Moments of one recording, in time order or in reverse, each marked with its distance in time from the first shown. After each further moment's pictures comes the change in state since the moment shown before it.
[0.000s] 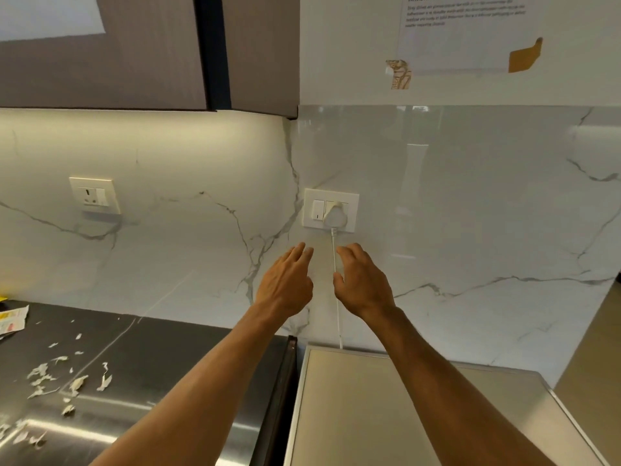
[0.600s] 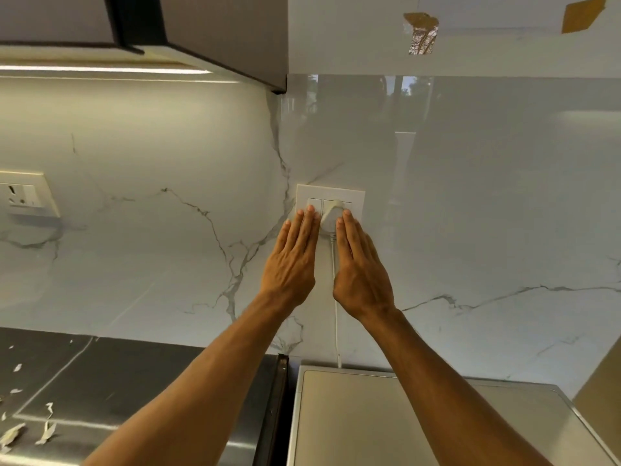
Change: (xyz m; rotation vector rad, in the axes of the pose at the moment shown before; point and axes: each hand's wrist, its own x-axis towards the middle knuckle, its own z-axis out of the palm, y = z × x) left_hand 0.101 -0.036 0.070 0.164 0.240 0.228; right_hand 0.071 0.041 0.062 -0.092 0.215 -0.137
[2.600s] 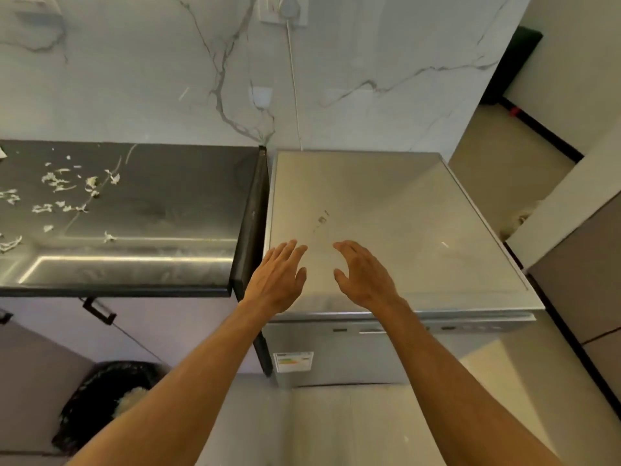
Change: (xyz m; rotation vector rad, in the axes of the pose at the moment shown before) left_hand -0.468 0.203 -0.193 -0.412 -0.651 -0.136; right_hand -0.476 -0.158 -0.199 0.114 -0.609 0.397
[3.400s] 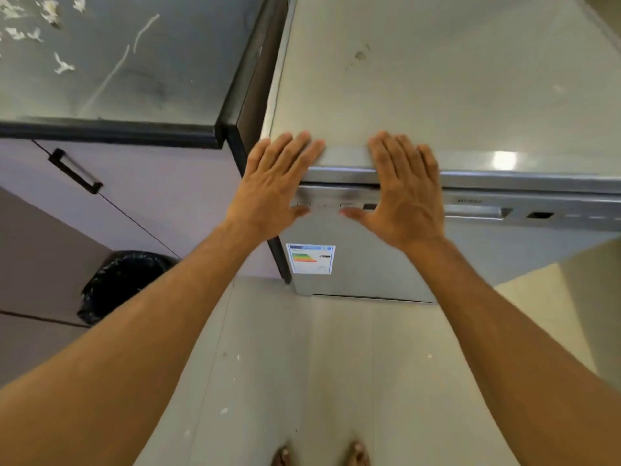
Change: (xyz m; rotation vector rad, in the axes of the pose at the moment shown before) left_hand -0.068 -0.044 0.113 0.354 0.242 0.218; right_hand -0.062 0.071 0.134 -0.318 0.343 -0.235
